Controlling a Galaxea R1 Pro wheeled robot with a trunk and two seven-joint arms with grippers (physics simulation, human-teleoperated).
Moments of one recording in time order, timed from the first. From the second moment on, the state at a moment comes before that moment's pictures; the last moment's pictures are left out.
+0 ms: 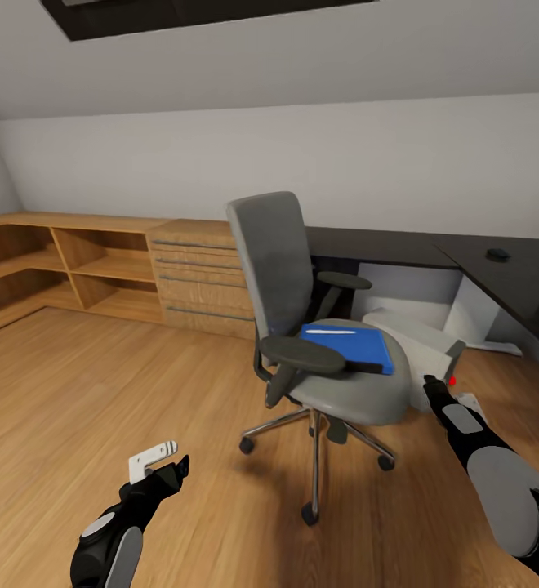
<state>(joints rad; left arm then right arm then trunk) -0.06 -0.12 0.03 -1.60 0.31 0.55 0.28 -0.92 -0.21 -0.49 -0.30 -0.77 -0.02 -0.06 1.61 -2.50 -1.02</state>
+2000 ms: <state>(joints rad) -0.06 -0.12 0.05 -1.60 0.31 0.55 0.28 -0.93 -0.20 -0.49 -0.30 -0.76 -0.02 -0.06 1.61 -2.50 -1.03</state>
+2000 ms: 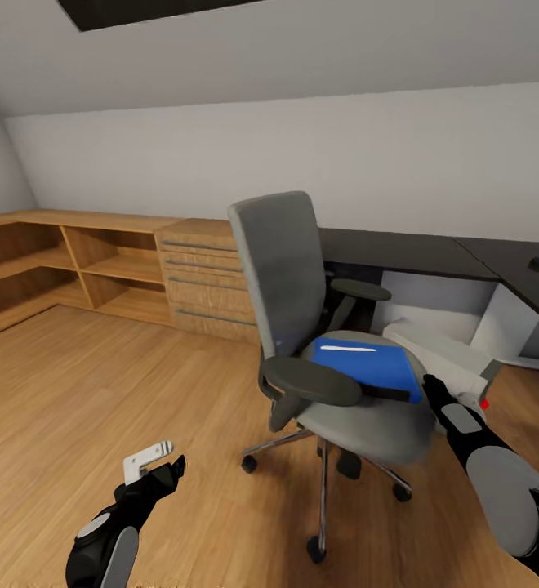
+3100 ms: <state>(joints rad) -0.06 -0.12 0.05 -1.60 0.31 0.55 0.28 -0.93 -0.20 -0.49 -0.31 -0.76 -0.07 -0.06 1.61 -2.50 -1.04</state>
